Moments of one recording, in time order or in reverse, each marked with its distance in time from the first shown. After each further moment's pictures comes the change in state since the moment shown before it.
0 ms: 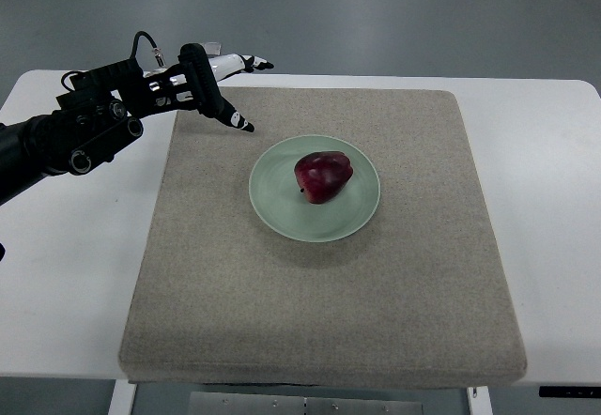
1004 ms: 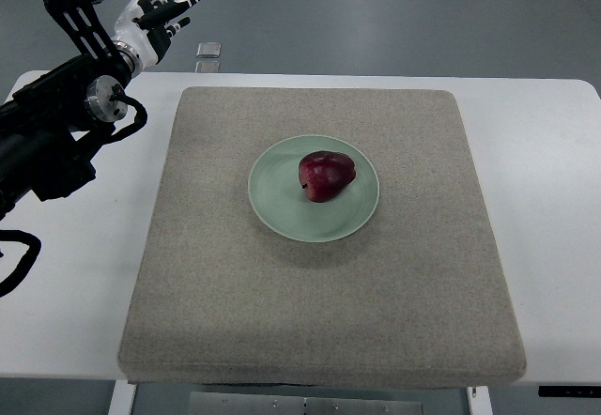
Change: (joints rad) left arm 0.022 -0.088 -0.251 0.203 -1.237 -0.005 0.086; right arm 0.000 0.000 0.000 0.000 0.000 0.000 0.000
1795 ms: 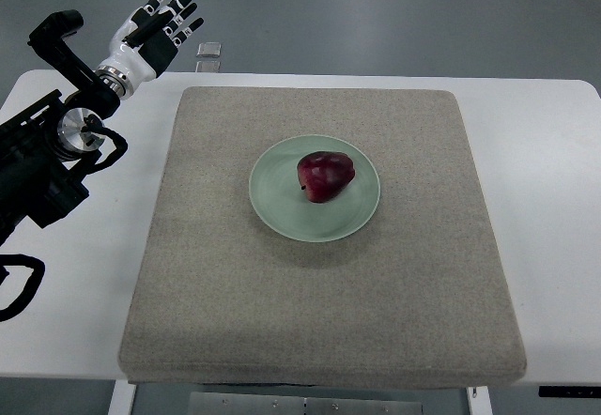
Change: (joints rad) left arm 0.082 -0.009 -0.118 0.089 -0.054 -0.359 -0.031; right arm 0.000 0.000 0.000 0.000 0.000 0.000 0.000
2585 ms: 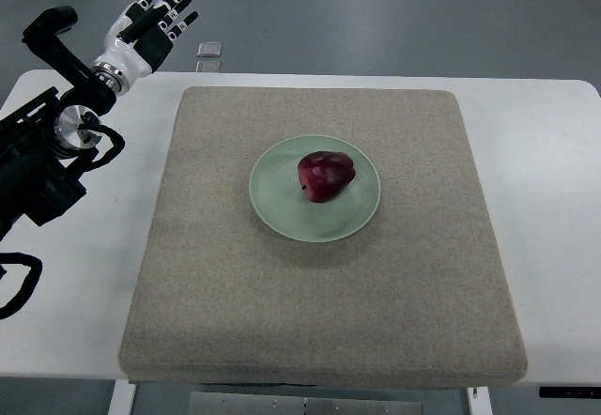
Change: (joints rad) left arm -0.003 0.008 -0.002 -0.001 0.001 0.003 -0.018; right arm 0.000 0.000 0.000 0.000 0.000 0.000 0.000
